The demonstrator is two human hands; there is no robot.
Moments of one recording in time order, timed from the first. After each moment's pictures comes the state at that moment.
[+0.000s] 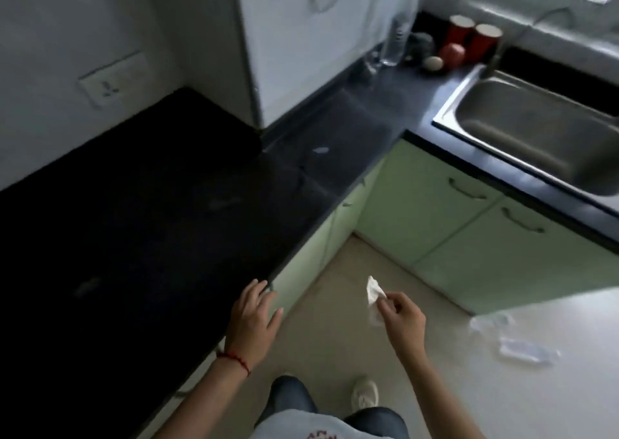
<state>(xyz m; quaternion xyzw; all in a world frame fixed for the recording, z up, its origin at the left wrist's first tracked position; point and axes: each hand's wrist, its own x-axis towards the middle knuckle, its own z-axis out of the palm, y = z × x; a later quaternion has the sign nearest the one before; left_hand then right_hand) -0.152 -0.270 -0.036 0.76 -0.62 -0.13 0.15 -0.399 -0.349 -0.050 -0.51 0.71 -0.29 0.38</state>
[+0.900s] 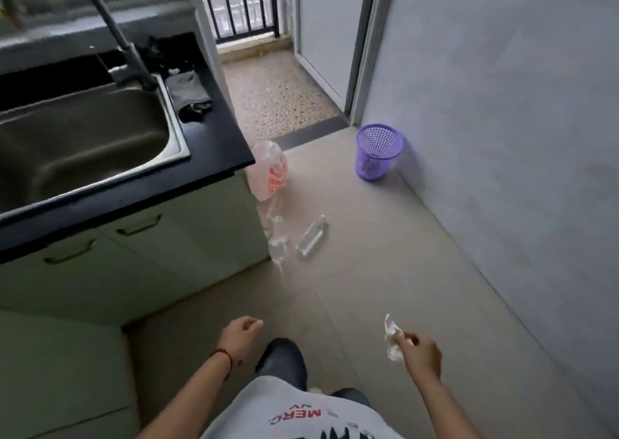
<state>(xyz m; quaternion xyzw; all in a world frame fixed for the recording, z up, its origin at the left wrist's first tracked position) -0.681 -0.367 -0.098 0.53 -0.67 -0.49 -0.13 -0.877 -0.101 -0.111 0.07 0.90 -0.33 0.26</state>
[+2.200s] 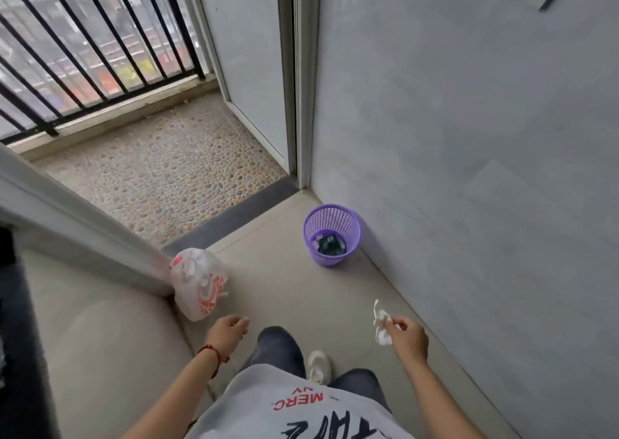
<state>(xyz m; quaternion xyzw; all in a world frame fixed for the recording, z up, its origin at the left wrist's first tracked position) -1.249 -0.630 -0.105 0.50 -0.70 -0.49 -0.15 -1.418 -0.337 -0.105 0.15 0.87 -0.39 0.25</state>
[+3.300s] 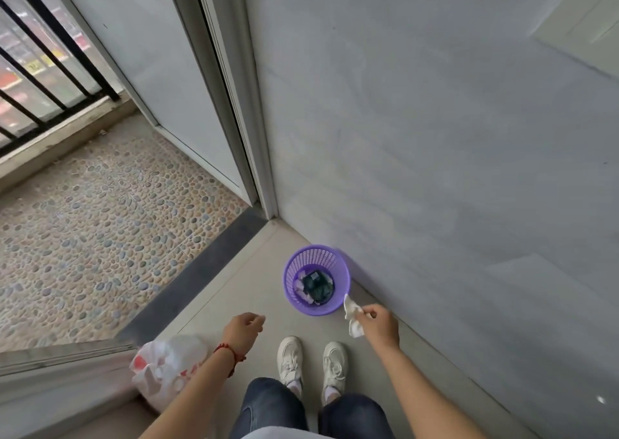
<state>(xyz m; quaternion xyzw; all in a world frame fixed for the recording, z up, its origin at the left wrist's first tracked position) -1.548 -0.762 -0.137 0.40 -0.75 -0.46 -0.26 -1.638 -0.515 -0.123 0.19 0.87 -0.36 0.28</state>
